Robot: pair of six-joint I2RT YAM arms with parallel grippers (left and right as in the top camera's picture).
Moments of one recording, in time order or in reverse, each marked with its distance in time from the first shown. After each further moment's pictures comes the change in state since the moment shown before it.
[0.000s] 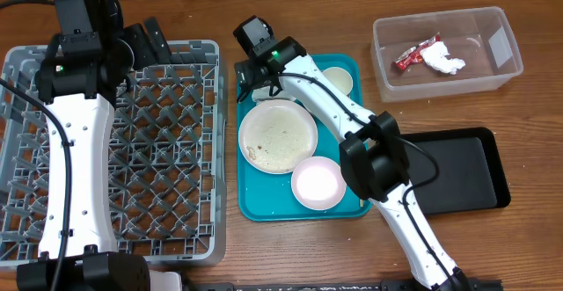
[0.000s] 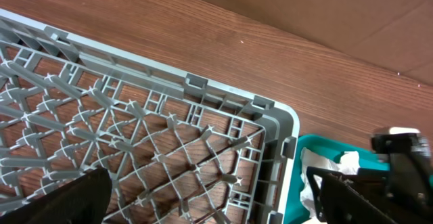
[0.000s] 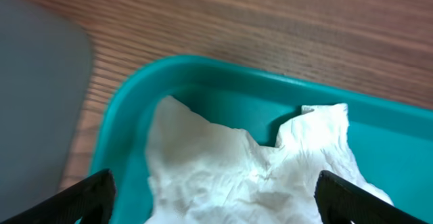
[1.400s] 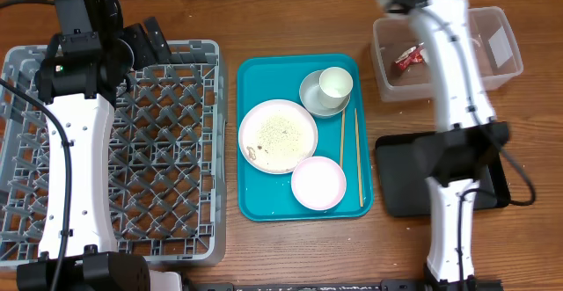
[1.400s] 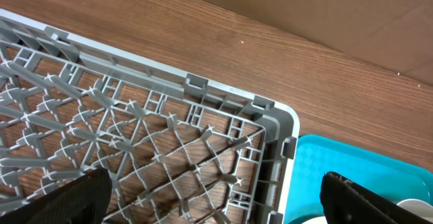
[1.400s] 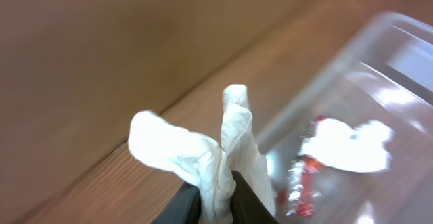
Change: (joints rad) left arm 0.000 0.000 0.000 0.000 0.000 0.000; right arm -0.489 -0.194 0.327 -0.304 0.244 0.461
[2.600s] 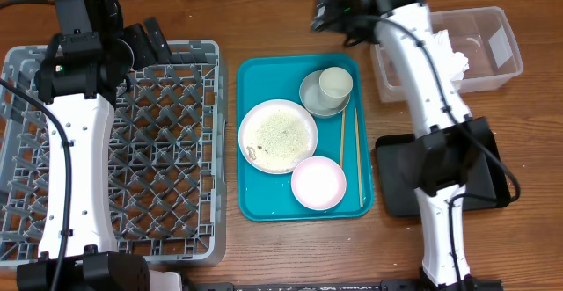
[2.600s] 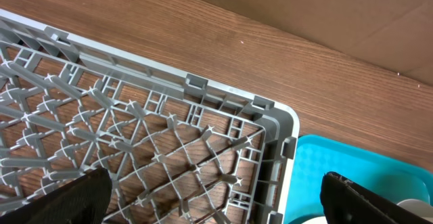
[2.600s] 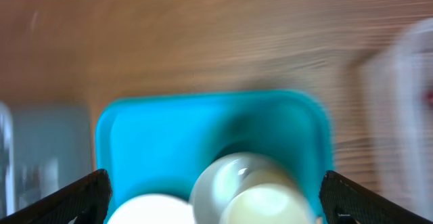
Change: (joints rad) left arm 0.000 0.000 0.000 0.000 0.000 0.000; right arm 0.225 -0.037 -0.168 -0.067 -0.436 -0.395
